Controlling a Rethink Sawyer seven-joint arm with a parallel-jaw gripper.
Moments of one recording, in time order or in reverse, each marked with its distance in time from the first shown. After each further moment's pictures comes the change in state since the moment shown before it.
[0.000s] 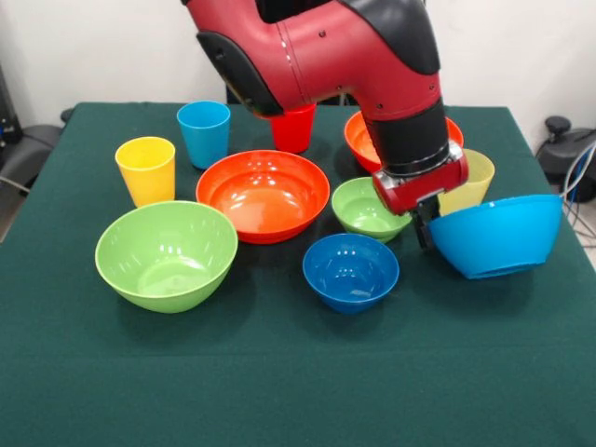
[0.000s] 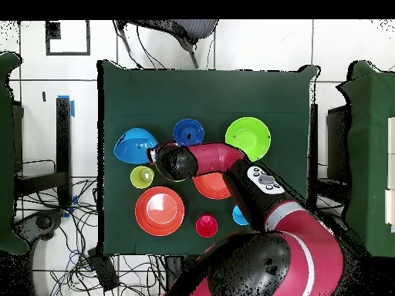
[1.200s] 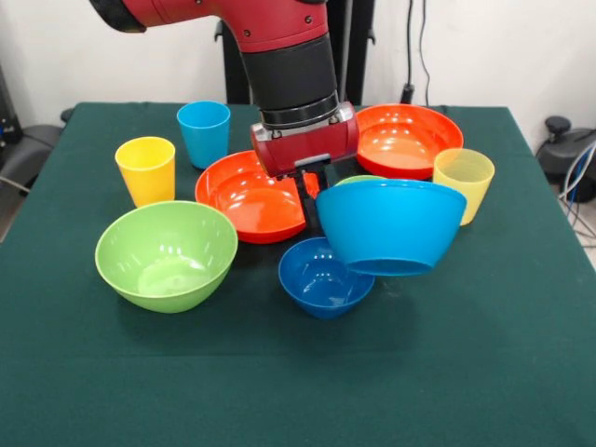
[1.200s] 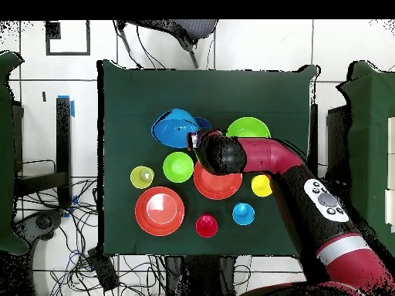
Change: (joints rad) arm -0.158 -0.176 0.005 0.024 0.041 0.061 0.000
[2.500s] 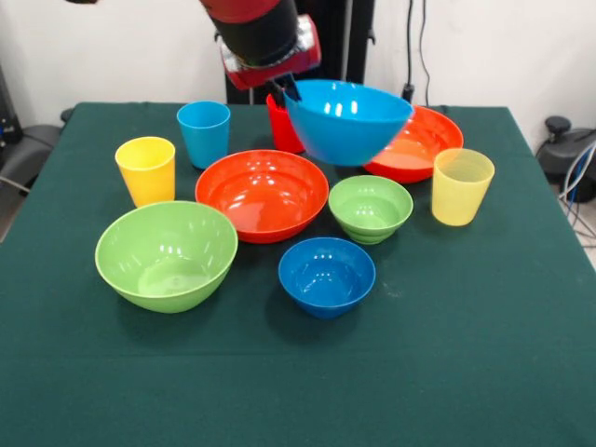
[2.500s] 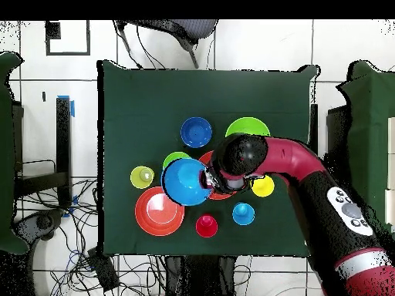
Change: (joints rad) arm -0.064 -0.048 0.005 0.001 0.048 0.754 0.000
